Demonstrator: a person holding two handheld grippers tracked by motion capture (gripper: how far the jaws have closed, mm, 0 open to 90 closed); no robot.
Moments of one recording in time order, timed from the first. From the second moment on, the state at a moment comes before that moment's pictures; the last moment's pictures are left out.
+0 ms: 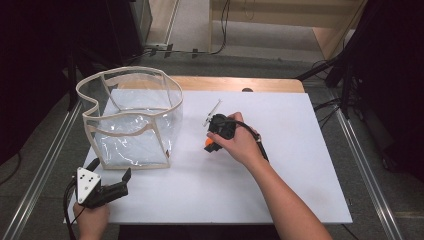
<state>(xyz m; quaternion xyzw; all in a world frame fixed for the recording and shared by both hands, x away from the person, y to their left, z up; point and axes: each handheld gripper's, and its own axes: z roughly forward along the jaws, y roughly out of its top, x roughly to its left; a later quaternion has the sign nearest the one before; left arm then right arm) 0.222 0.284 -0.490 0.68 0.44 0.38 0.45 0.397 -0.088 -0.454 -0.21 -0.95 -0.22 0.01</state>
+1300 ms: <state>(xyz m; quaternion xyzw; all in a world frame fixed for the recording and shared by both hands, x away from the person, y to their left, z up) 0.223 0.284 -0.490 0.68 0.44 0.38 0.46 0.402 -0.069 -0.418 -0.18 -0.96 -0.22 0.02</state>
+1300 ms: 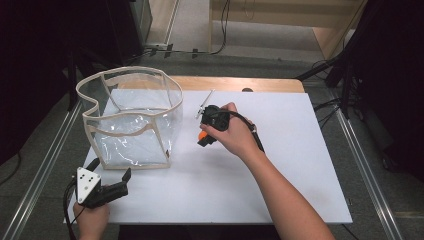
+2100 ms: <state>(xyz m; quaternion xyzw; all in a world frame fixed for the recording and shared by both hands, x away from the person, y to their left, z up) 0.223 0.284 -0.491 0.68 0.44 0.38 0.45 0.405 -0.064 -0.393 -0.17 -0.96 -0.23 0.02</state>
